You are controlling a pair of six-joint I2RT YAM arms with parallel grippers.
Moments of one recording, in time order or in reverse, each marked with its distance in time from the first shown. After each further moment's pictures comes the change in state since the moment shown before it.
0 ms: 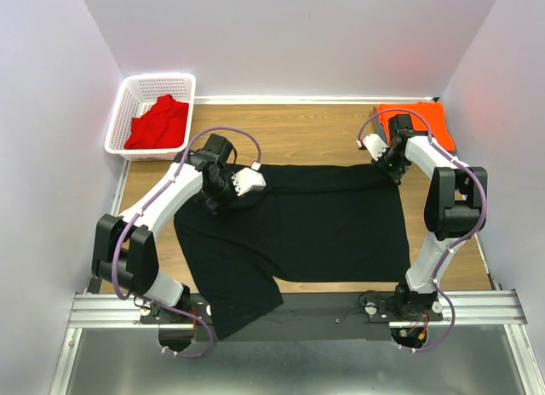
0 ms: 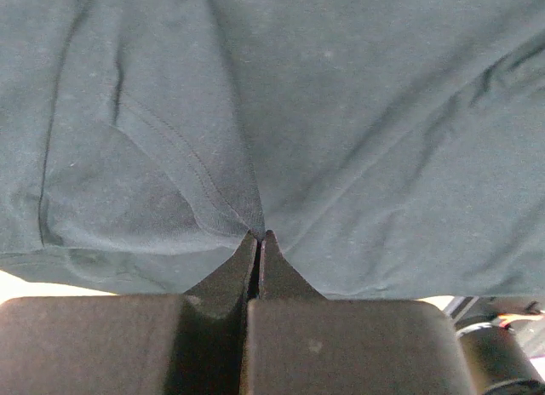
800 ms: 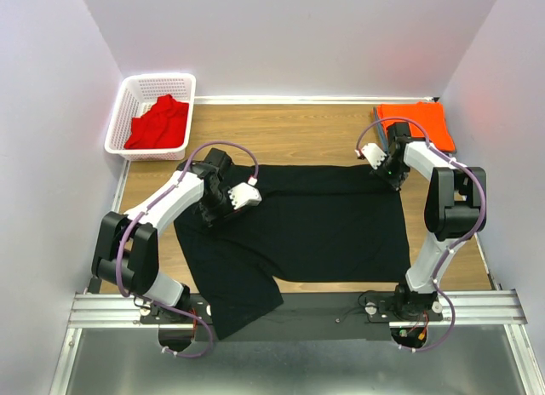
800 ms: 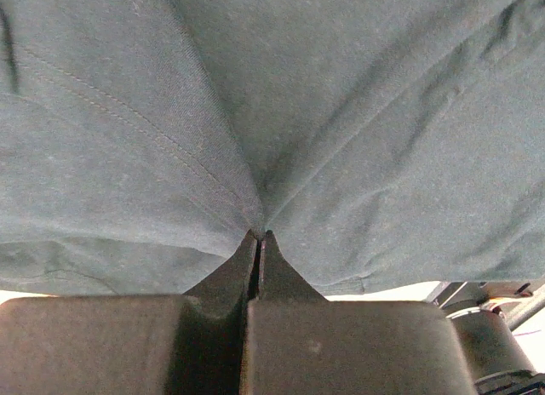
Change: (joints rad) left arm -0.004 0.000 -0.127 0.014 -0.040 0.000; right arm 0.000 -0.003 -0.065 0.012 0.003 -0.031
